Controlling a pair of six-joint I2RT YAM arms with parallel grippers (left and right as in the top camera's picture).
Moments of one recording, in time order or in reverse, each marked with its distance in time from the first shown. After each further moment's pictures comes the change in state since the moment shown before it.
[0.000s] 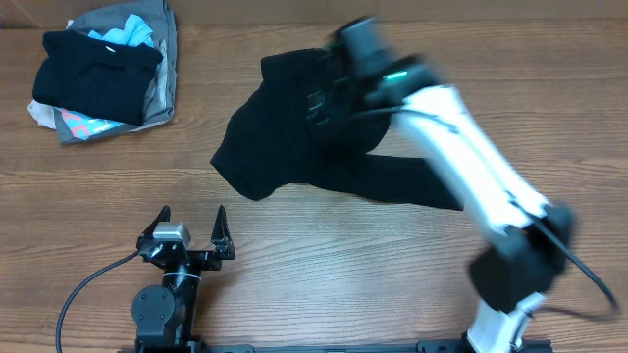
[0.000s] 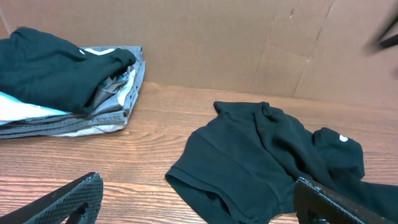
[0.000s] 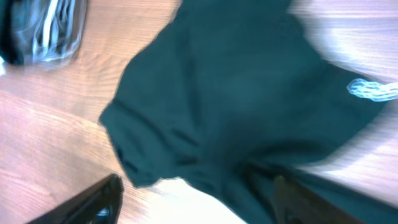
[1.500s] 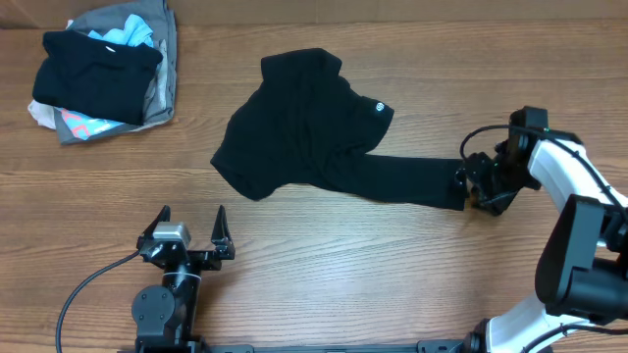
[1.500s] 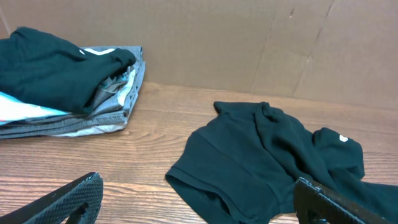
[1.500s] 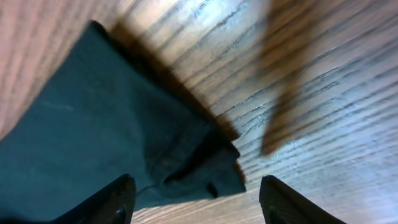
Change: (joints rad) left arm 0.000 0.000 0.000 0.000 0.000 0.000; right arm -0.650 -0.086 -0.780 0.158 -0.117 0.115
